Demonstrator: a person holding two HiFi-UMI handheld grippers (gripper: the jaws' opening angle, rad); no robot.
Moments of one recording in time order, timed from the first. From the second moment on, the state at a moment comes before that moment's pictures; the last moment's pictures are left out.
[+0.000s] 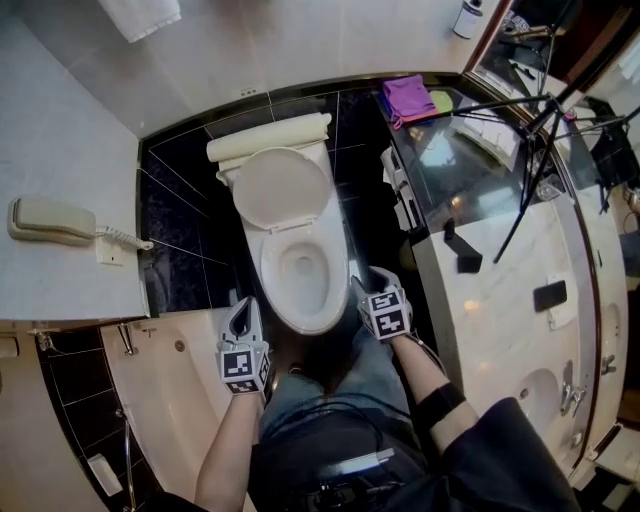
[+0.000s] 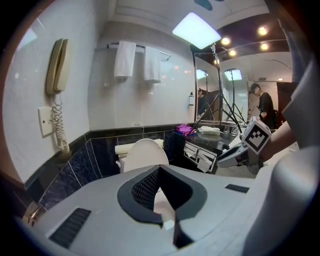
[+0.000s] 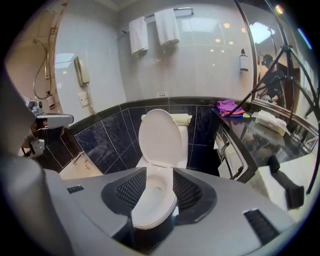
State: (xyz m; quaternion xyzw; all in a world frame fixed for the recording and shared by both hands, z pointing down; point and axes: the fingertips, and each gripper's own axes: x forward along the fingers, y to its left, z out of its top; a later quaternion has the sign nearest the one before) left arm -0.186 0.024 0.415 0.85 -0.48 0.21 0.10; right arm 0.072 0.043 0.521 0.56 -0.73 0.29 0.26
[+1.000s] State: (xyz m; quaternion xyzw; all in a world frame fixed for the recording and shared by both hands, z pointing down) left arm -0.173 0.015 0.674 0.84 -0.46 0.27 0.12; right arm 0.071 0.095 0.882 0.55 -0.61 0.55 0.15
